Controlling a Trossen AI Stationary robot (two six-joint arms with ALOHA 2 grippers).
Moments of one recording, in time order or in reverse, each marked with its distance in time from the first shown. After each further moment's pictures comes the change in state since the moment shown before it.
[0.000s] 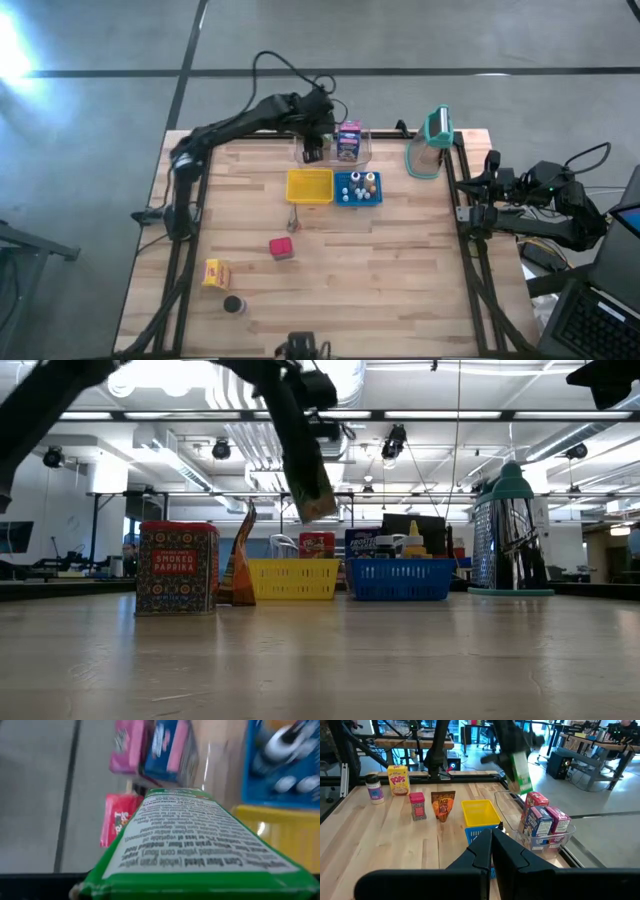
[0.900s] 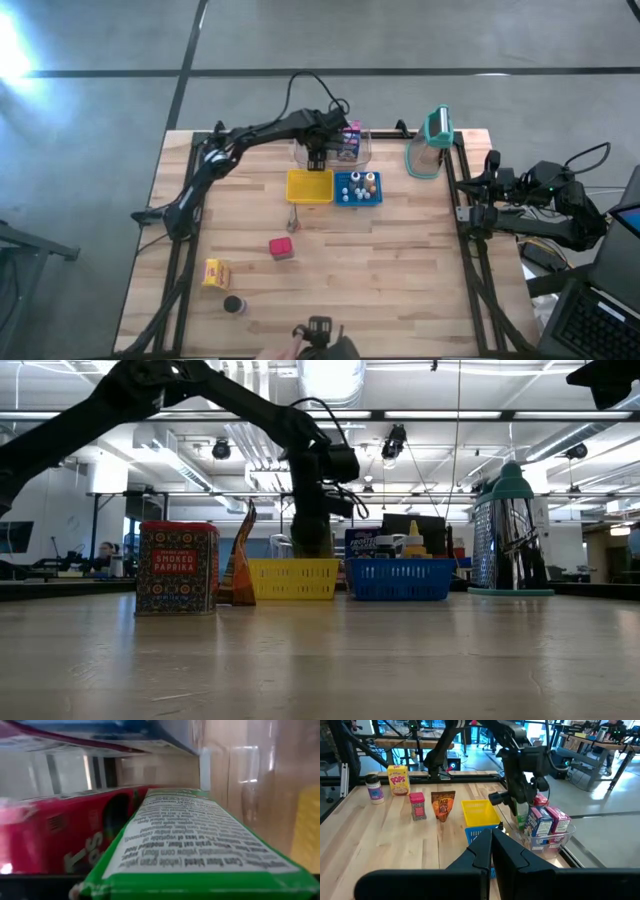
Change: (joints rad) left arm 0.031 0.309 0.059 0.018 -0.087 0.177; right arm 0.000 0.000 0.000 0.000 0.000 0.000
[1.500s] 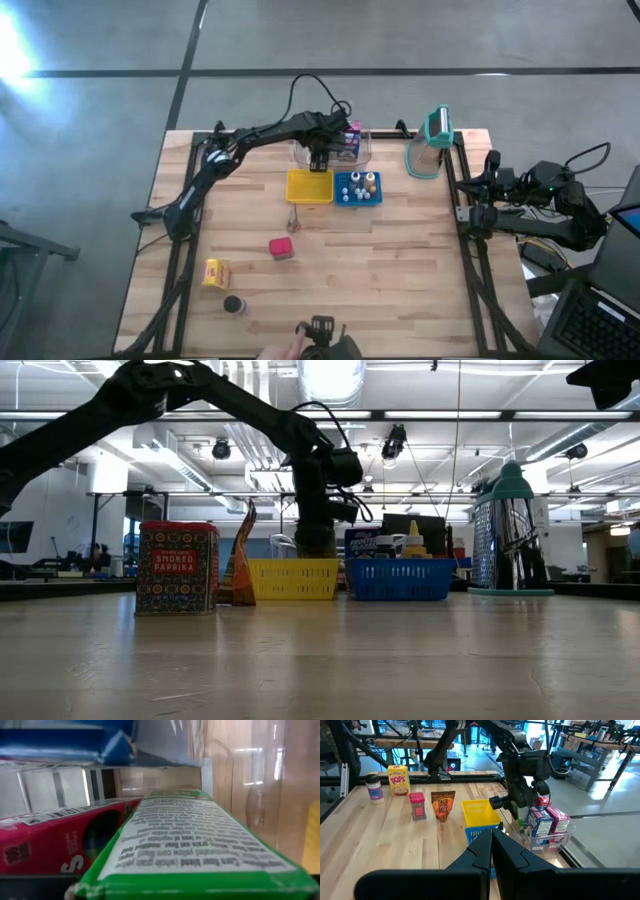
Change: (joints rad) left arm -0.002 0.036 0.000 0.047 -0.003 0.009; right arm 0.000 0.000 0.000 0.000 0.000 0.000
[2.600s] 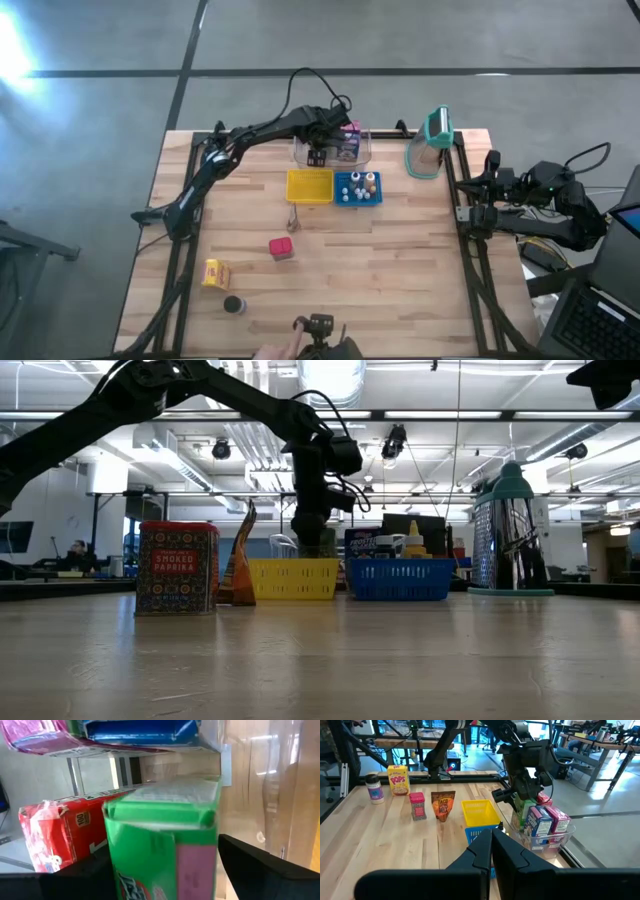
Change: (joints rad) left arm -0.003 -0.014 0.082 -0.095 -0.078 0.032; right arm 0.000 0.000 0.000 0.000 0.000 0.000
